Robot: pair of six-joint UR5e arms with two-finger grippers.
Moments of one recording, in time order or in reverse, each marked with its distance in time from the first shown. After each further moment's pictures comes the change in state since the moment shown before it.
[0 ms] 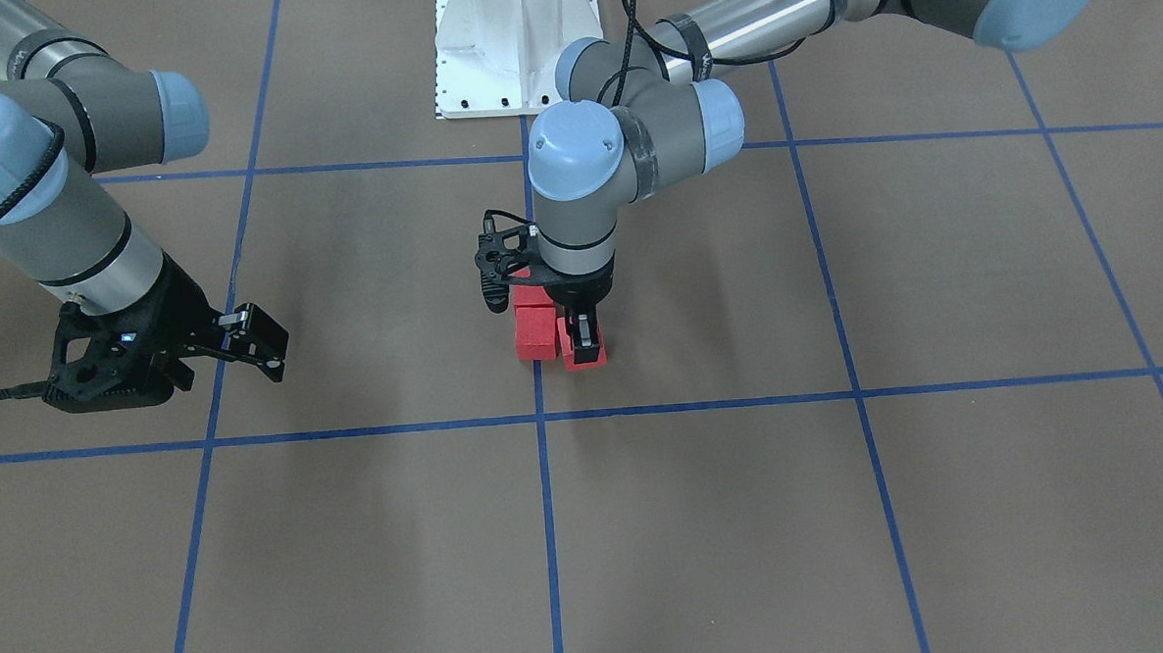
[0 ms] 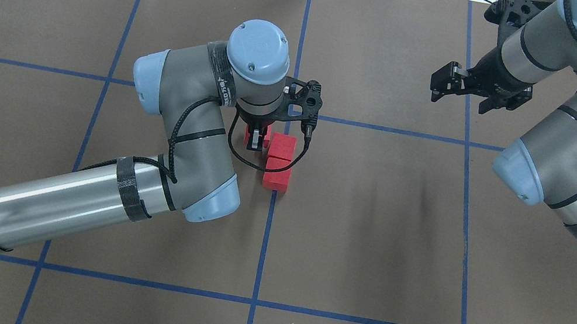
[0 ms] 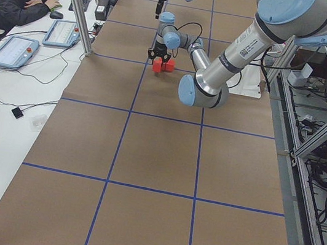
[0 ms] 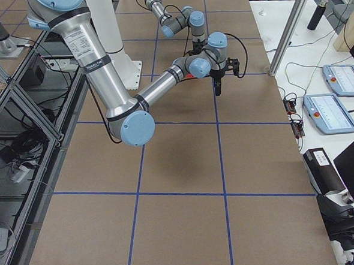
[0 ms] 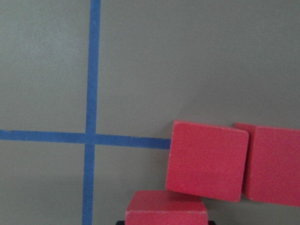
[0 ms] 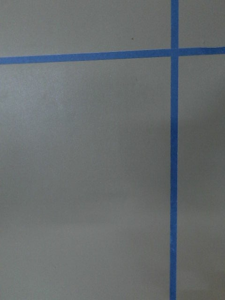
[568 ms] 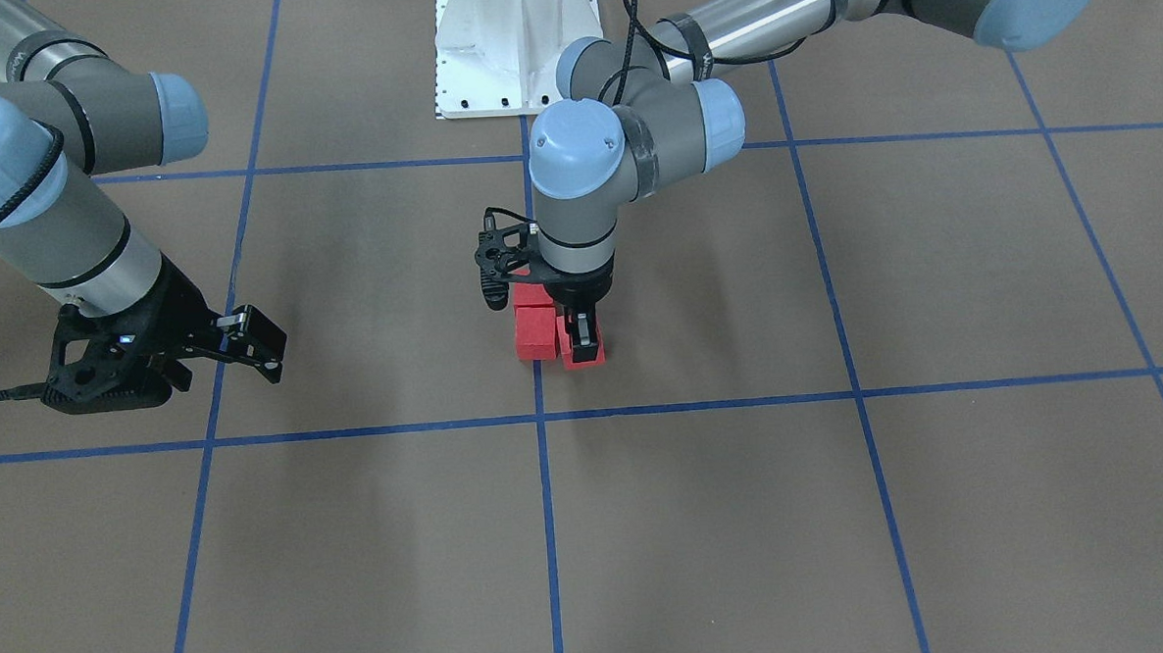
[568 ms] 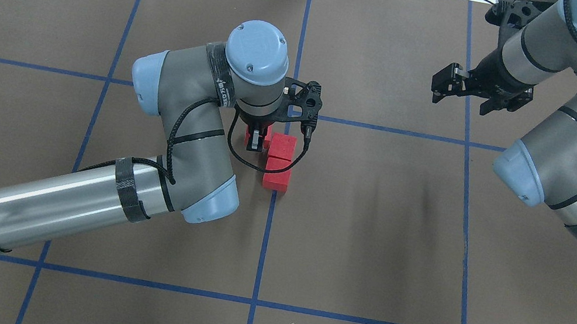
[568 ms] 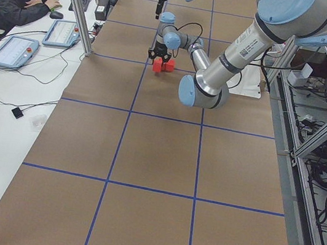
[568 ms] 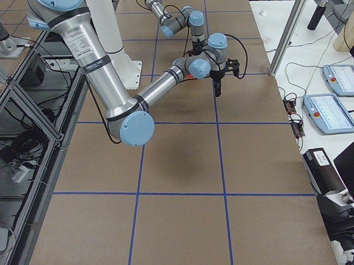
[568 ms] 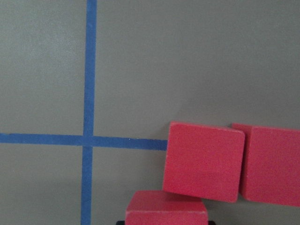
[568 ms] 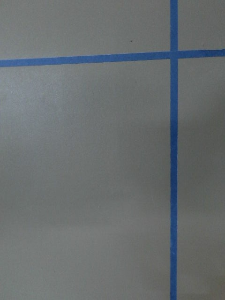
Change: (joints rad) left arm 0.002 0.005 -0.007 -0.008 -0.001 0.003; right arm 0.000 -0.004 -0.002 0.000 0.000 0.000
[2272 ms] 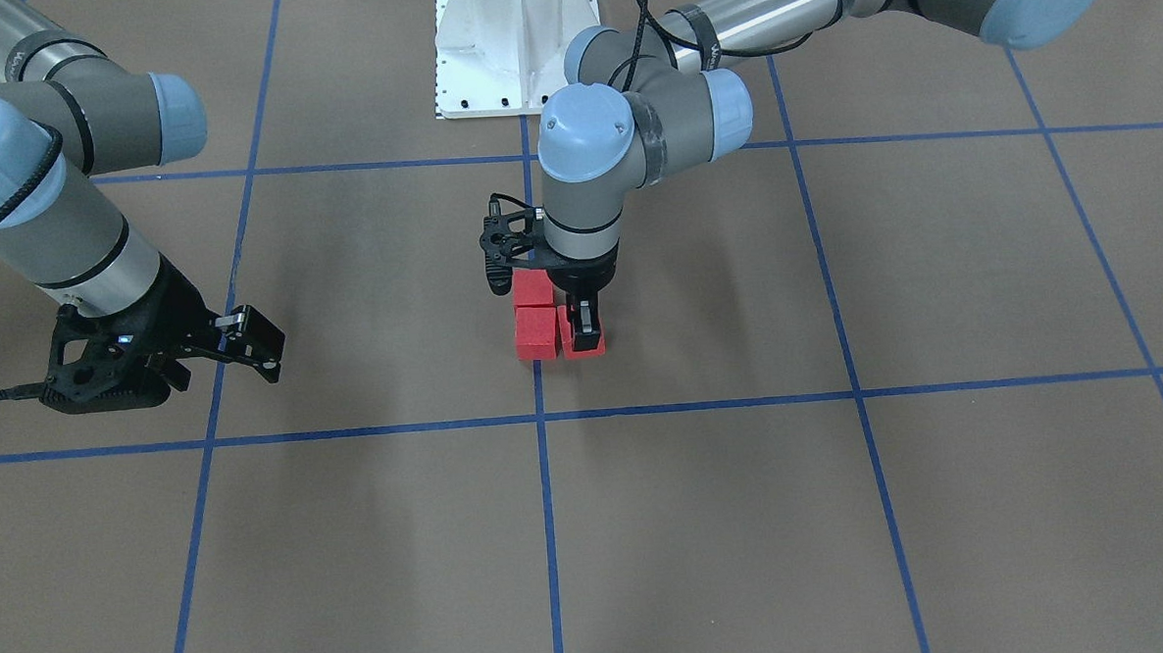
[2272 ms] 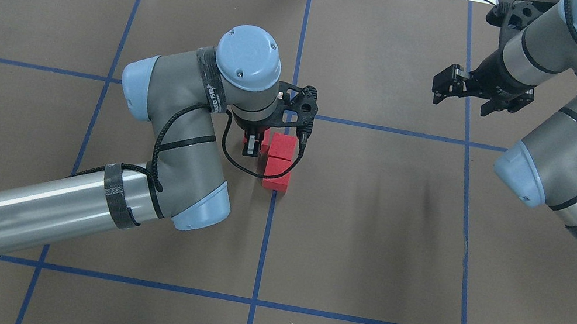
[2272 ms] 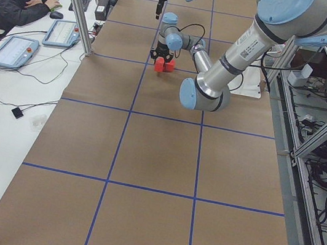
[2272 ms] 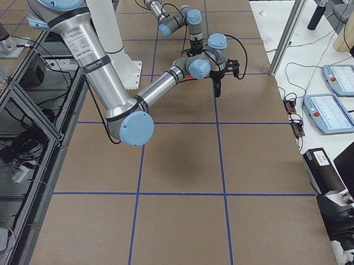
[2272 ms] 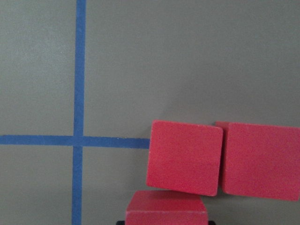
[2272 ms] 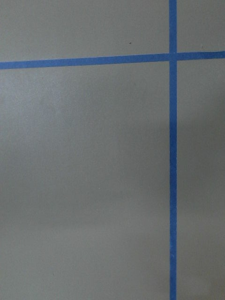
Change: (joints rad) left arm 0.010 0.031 -0.050 -0.006 0.000 -0.001; right arm 0.000 -0.003 0.001 0.000 0.000 0.000
